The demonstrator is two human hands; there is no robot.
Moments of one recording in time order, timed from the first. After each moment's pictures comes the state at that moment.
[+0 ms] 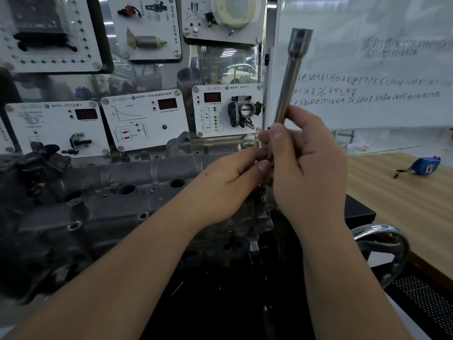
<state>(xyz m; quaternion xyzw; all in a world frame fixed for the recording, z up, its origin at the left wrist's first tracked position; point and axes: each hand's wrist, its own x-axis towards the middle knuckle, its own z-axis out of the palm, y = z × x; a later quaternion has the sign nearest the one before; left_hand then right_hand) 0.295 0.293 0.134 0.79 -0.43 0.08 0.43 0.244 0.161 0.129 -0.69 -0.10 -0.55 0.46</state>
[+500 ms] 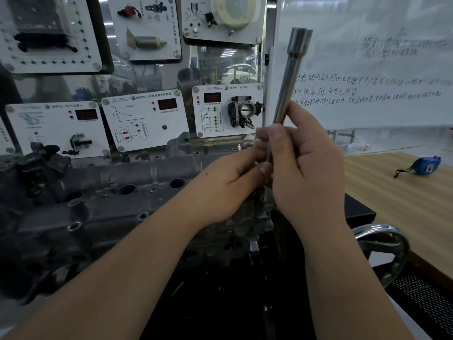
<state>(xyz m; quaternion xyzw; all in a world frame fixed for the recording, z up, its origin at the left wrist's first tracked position) 0.295 0.293 0.136 0.79 -0.44 0.08 0.43 0.240 0.161 0.131 -0.70 -0.12 -0.53 0.47</state>
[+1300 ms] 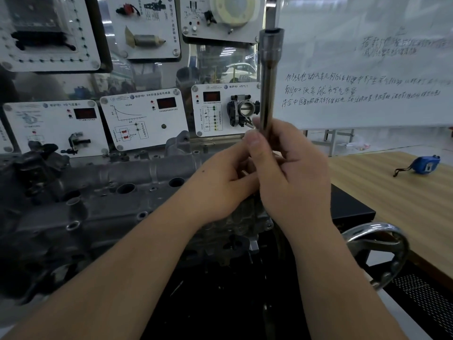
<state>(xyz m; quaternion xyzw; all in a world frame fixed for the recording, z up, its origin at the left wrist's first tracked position) 0.294 0.294 0.138 0.78 -0.44 0.09 0.44 0.245 0.173 0.127 -0.70 -0.17 -0.54 0.44</state>
